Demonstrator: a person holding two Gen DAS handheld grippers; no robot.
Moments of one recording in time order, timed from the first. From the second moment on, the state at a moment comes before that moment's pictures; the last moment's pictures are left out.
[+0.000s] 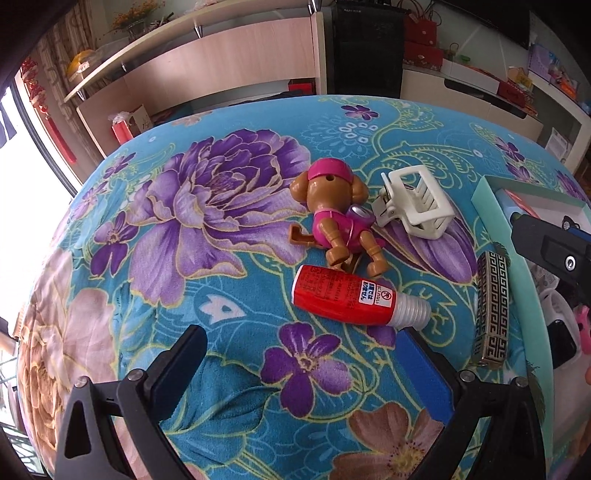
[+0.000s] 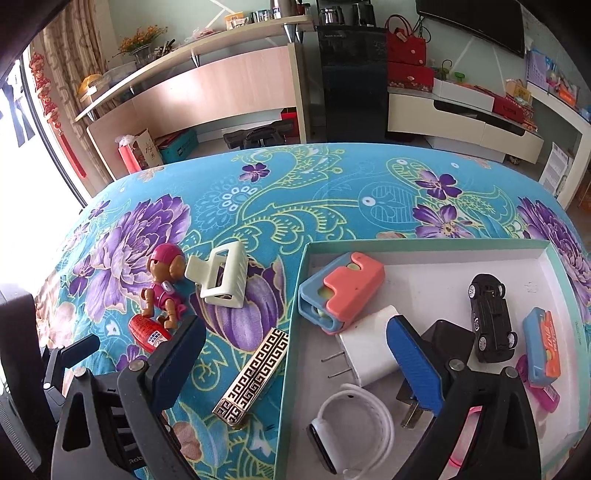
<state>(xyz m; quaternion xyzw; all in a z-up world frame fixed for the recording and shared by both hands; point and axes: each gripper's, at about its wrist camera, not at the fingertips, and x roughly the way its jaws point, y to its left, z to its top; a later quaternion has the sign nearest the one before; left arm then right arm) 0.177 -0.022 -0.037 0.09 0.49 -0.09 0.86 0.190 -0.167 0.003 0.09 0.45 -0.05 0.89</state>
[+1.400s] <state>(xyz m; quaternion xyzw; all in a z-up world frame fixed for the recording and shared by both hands) 0.187 -0.044 -0.037 0.05 0.49 -0.11 0.86 0.189 -0.168 0.003 0.09 0.45 -0.06 0.89</state>
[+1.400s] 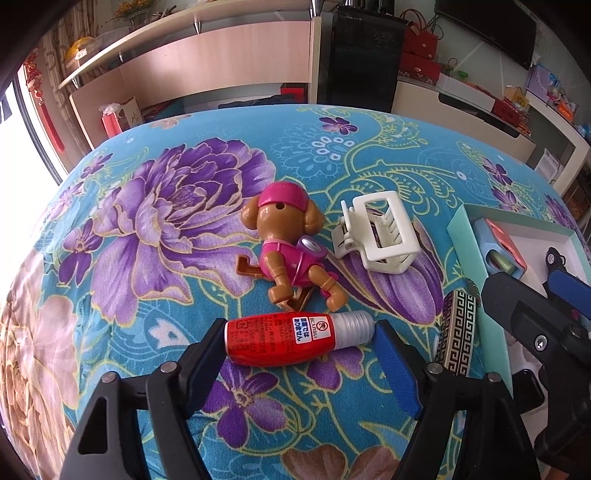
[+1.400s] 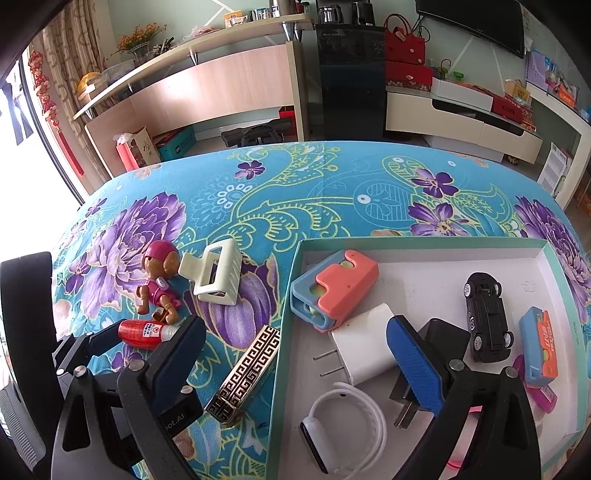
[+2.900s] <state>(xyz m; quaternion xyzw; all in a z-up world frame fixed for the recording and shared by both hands) 0.187 0.056 -0.021 -0.07 0.49 0.02 0.87 0.182 -0.117 -0.015 0.05 0.51 -0.01 0.86</state>
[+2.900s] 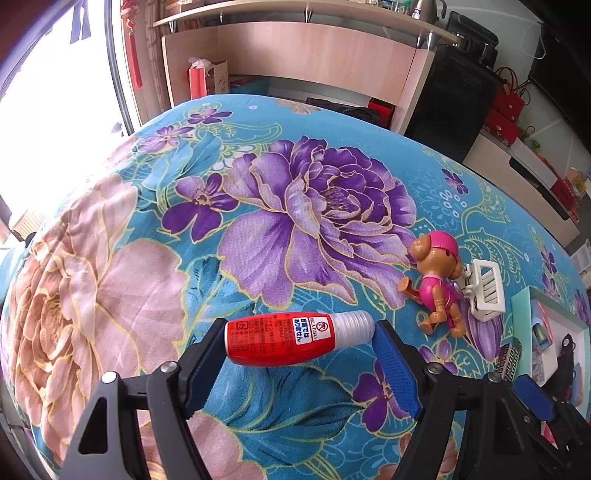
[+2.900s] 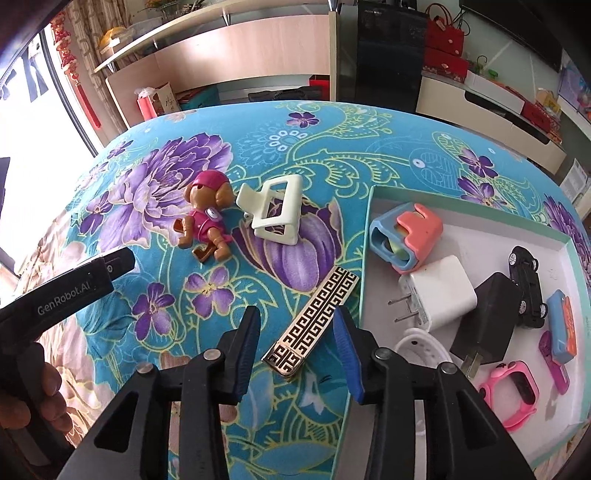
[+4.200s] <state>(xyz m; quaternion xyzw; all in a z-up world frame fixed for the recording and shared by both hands) 0.187 0.071 -0.025 -0.10 0.50 0.02 0.86 0.205 -0.105 -0.034 0.05 0.52 -0.06 0.85</state>
